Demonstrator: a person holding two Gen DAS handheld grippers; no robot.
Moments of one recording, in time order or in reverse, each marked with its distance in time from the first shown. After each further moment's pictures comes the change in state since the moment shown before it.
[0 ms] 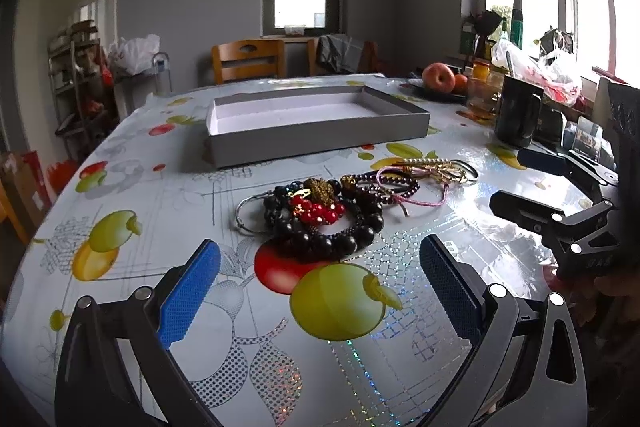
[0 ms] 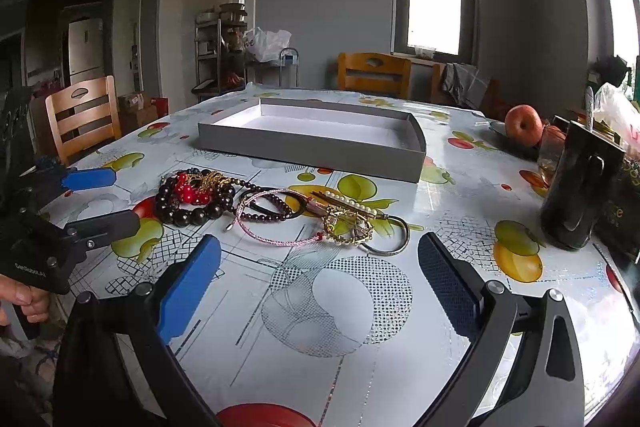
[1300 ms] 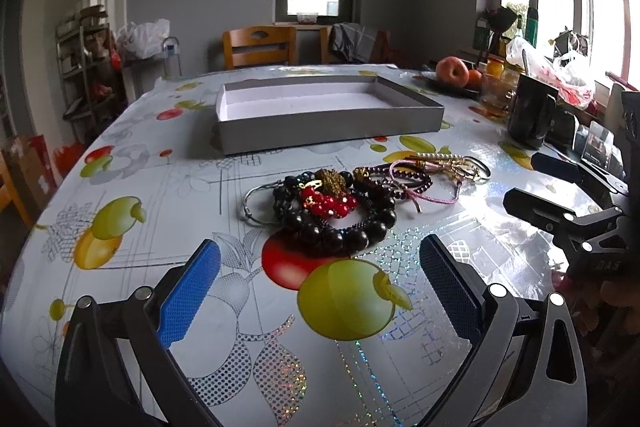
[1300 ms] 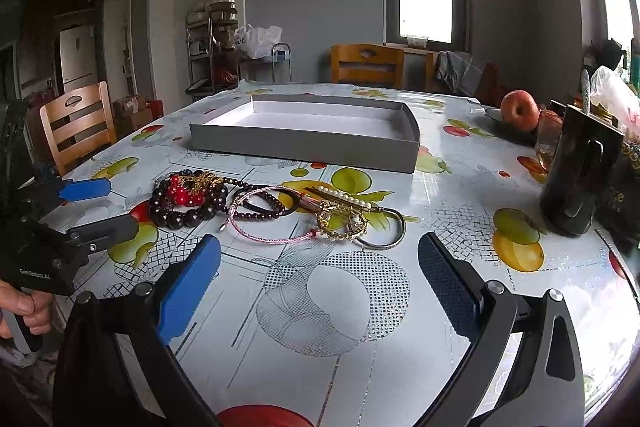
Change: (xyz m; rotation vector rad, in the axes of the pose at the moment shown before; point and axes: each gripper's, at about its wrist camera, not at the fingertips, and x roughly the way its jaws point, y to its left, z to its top) left arm 0.008 0.005 0.002 -0.034 0.050 0.030; right arm 0.004 -0.007 0.001 0.049 0.019 -0.003
